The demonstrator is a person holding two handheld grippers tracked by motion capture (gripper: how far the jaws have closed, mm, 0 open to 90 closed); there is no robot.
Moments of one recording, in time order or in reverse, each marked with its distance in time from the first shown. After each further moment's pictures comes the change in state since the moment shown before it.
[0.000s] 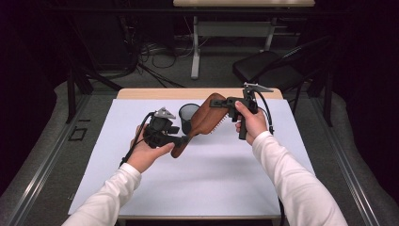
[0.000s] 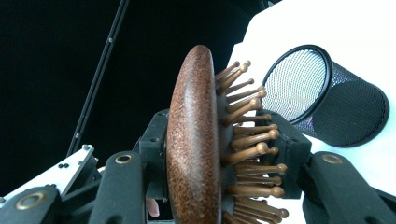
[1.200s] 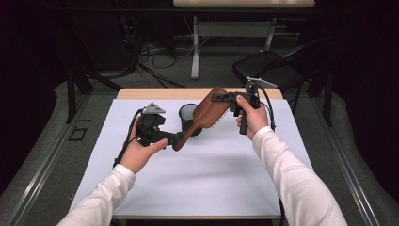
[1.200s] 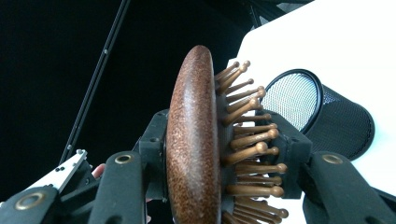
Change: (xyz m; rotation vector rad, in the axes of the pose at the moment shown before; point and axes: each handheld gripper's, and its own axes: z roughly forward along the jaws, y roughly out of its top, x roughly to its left) left arm 0.015 -0.002 -0.015 -0.114 0.048 -0.053; right arm 0.010 0.012 -0.005 -0.048 -0.033 -0.017
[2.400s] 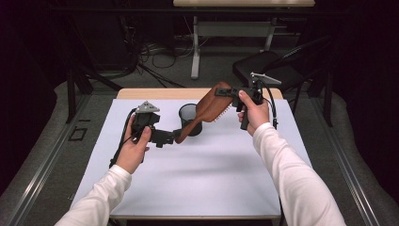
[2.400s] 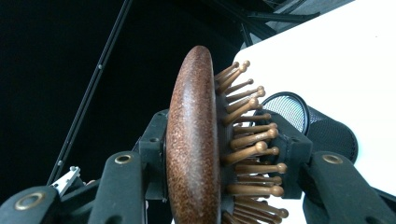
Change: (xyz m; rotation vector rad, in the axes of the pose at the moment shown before) left arm 0.006 -0.002 -0.009 -0.041 0.016 -0.029; right arm 0.005 0.011 -0.007 -0.057 -0.036 -0.008
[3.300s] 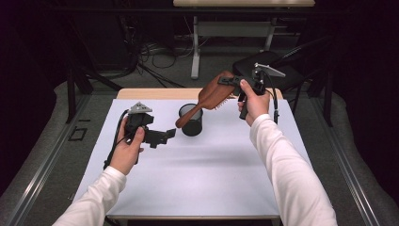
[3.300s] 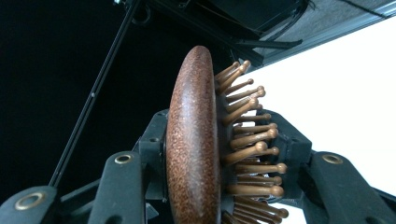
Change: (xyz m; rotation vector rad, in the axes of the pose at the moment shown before) left arm 0.013 -0.007 -0.009 -0.006 0.011 -0.029; right arm 0.008 0.025 0.000 -0.103 -0.044 0.015
